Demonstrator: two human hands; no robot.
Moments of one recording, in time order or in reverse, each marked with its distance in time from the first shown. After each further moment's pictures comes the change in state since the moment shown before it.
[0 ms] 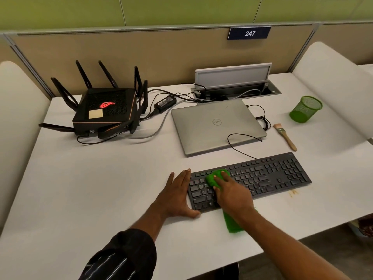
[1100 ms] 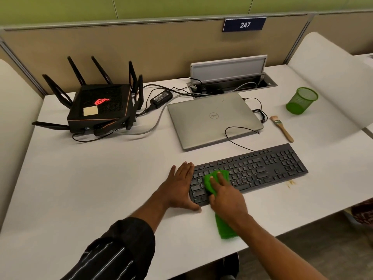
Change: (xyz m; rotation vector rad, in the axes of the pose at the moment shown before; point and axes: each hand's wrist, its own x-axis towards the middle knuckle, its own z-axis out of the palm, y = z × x) left_hand 0.012 0.004 -0.006 0.141 -0.122 0.044; right_hand -0.031 -0.016 0.010 0.148 -0.029 0.020
